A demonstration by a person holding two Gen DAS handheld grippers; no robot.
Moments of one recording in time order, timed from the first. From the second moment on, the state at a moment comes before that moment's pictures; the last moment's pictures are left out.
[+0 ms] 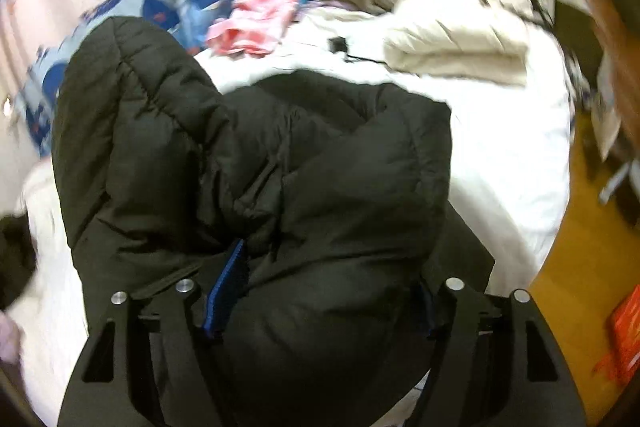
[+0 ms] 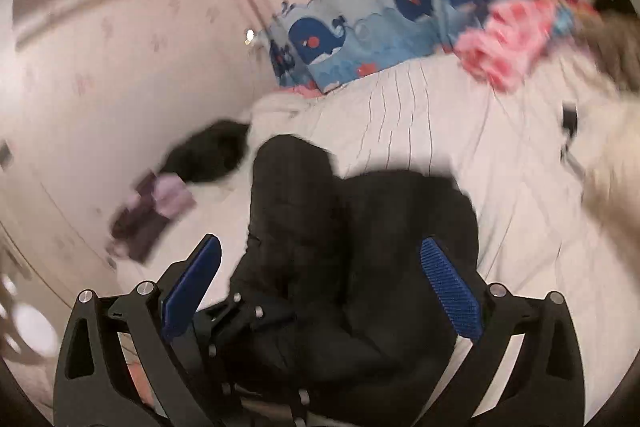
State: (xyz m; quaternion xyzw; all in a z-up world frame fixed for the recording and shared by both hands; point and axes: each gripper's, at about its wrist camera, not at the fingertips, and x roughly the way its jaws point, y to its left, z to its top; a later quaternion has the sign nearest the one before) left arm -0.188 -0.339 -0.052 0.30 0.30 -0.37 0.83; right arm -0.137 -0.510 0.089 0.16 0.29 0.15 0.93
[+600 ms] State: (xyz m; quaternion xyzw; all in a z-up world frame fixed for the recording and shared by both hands) left arm -0.121 -0.213 0.024 0.01 0.36 -0.40 0.84; right arm -0.105 -0.491 0.017 0.06 0.41 0.02 0.91
